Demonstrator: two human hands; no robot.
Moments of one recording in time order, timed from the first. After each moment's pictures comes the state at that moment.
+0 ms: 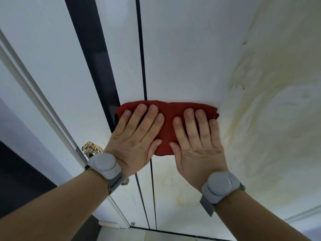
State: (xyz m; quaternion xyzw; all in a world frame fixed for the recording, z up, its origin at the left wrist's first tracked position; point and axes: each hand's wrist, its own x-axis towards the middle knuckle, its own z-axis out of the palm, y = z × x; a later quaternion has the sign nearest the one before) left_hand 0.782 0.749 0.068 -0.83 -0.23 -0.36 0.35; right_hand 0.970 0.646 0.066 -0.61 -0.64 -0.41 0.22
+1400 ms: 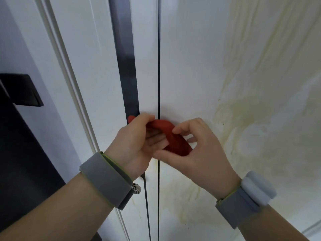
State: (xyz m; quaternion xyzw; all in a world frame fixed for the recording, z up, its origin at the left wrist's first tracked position) left_hand 0.785 0.640 0.260 -0.31 -0.40 -0.48 -0.72; right_hand 0.918 0.579 0.223 -0.57 -0.64 0.06 0.51
